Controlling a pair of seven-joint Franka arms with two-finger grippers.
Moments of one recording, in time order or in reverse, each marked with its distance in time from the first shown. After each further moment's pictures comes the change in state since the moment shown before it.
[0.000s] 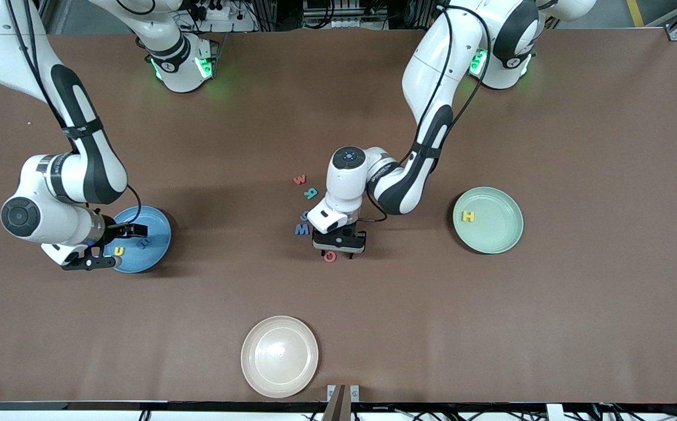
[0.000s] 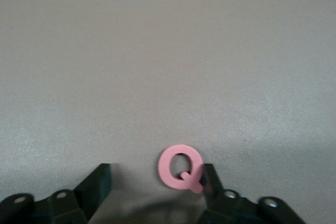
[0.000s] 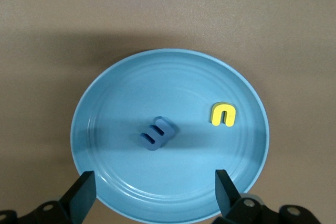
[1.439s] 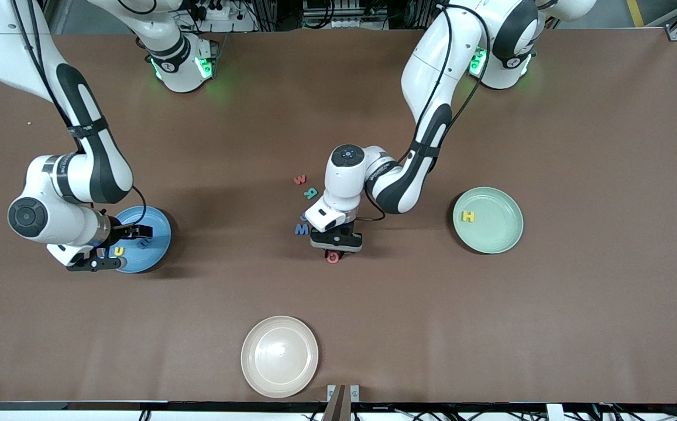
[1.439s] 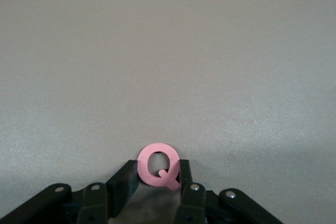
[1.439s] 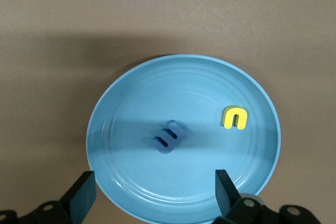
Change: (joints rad) left arm -0.004 -0.001 -0.002 0.006 0.000 0.011 -0.012; right arm 0.022 0.000 0.003 0.006 0.000 0.000 0.029
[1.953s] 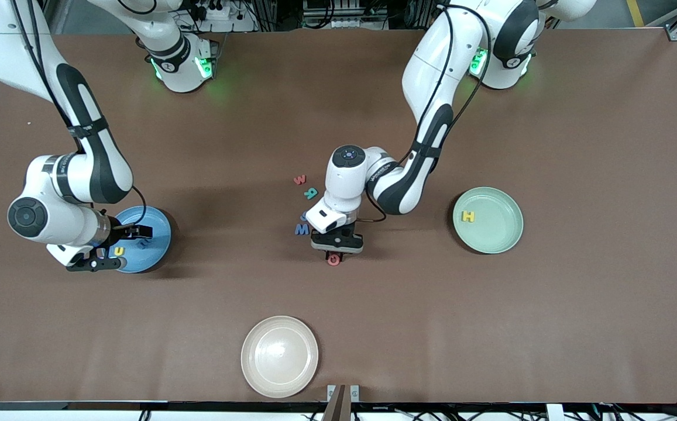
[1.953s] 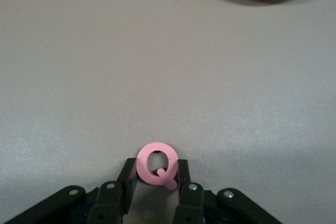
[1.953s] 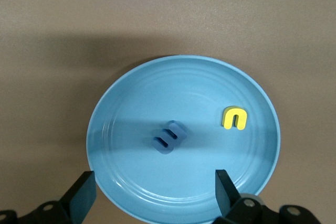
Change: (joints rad) left arm 0.008 -0.001 0.005 0.008 0.000 0.000 -0.001; right arm 0.000 0.000 0.000 0.001 0.000 0.000 0.001
